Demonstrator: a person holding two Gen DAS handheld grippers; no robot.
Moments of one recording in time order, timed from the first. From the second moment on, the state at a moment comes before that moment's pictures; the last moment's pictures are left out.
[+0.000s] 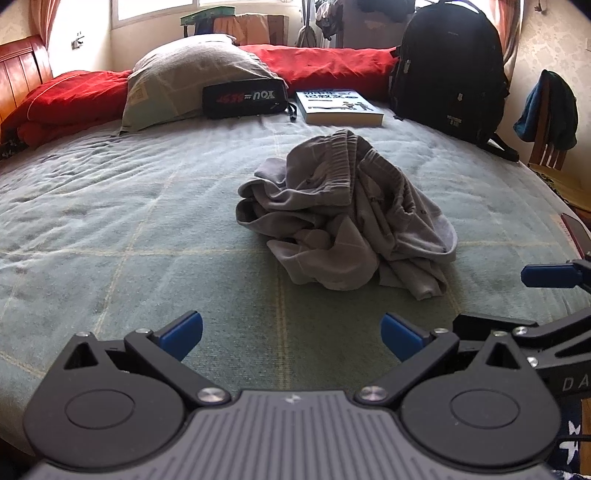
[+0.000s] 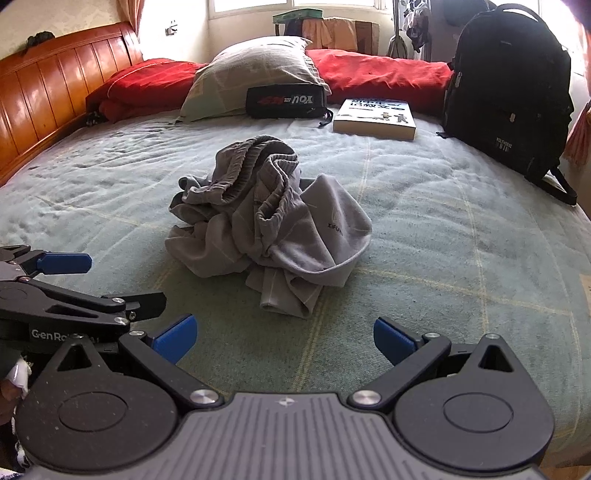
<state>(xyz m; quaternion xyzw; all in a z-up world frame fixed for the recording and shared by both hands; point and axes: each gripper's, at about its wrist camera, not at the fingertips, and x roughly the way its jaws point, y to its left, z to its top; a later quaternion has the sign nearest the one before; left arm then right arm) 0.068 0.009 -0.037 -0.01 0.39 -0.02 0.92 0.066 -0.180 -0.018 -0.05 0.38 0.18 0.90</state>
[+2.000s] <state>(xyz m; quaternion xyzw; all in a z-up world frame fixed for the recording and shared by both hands) 0.161 0.027 -0.045 0.10 0.34 -0.05 0.93 0.171 -0.157 -0.038 -0.08 0.38 0.20 0.90</state>
